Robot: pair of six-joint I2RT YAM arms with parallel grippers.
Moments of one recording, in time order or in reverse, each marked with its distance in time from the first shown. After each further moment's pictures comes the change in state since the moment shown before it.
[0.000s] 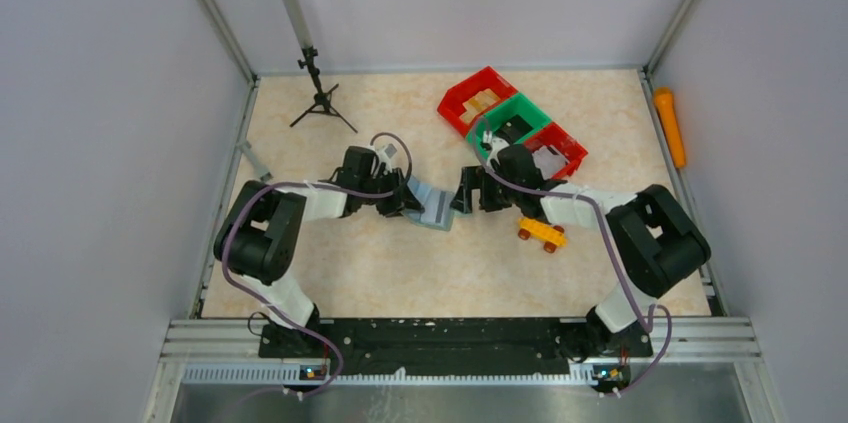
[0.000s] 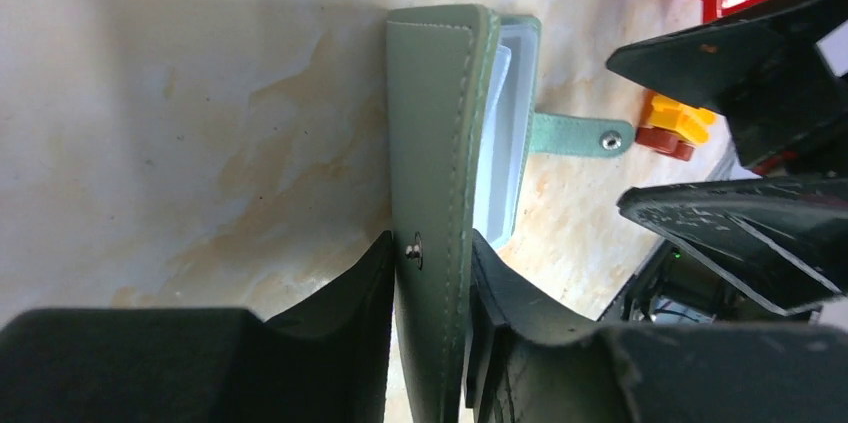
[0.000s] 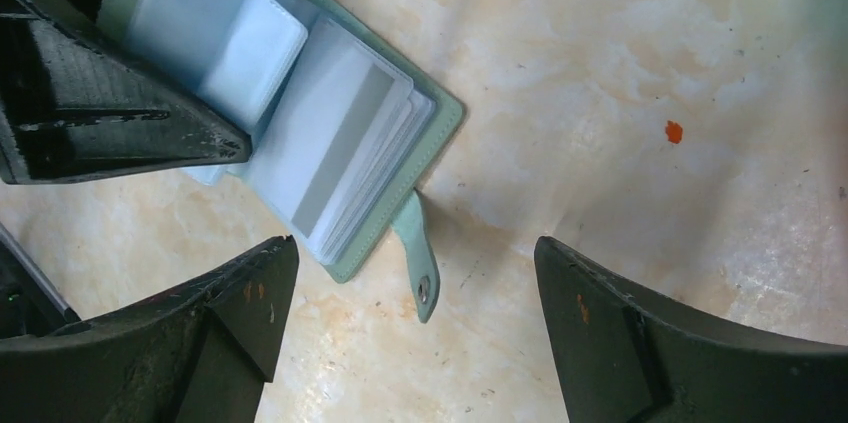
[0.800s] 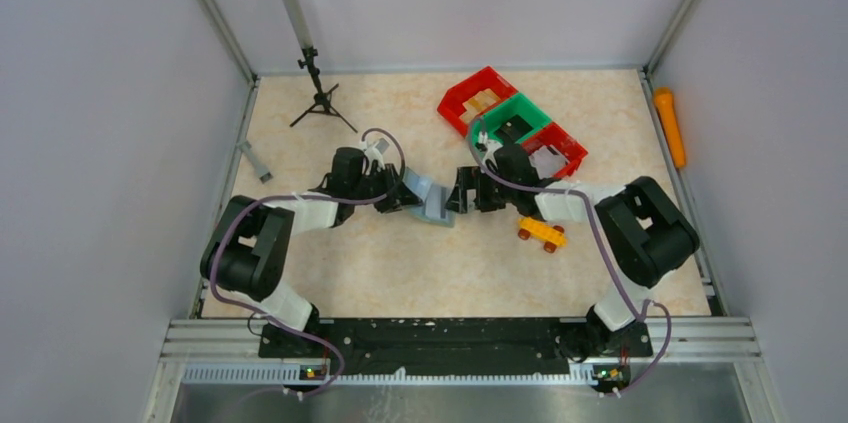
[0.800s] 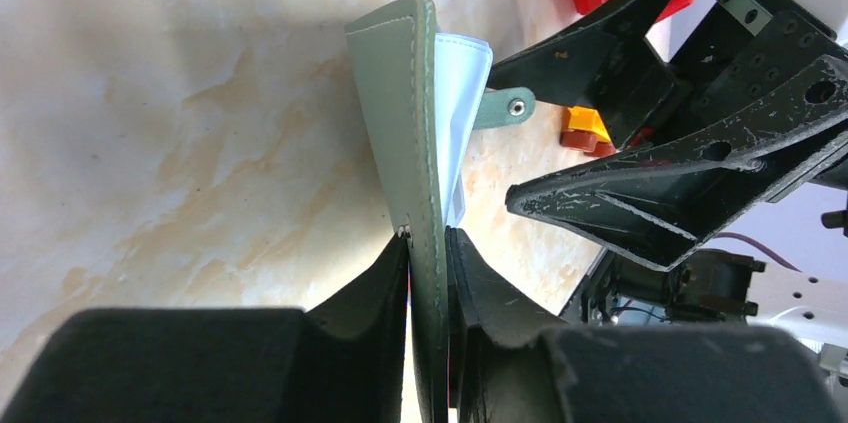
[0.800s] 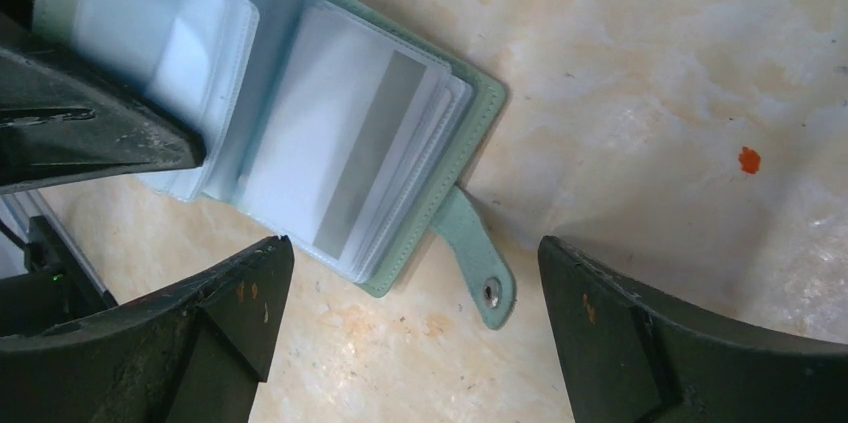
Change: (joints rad) left arm 0.030 -0.115 -0.111 0.179 0.068 -0.085; right arm -0.005 0.058 0.015 0.039 -0.083 0.030
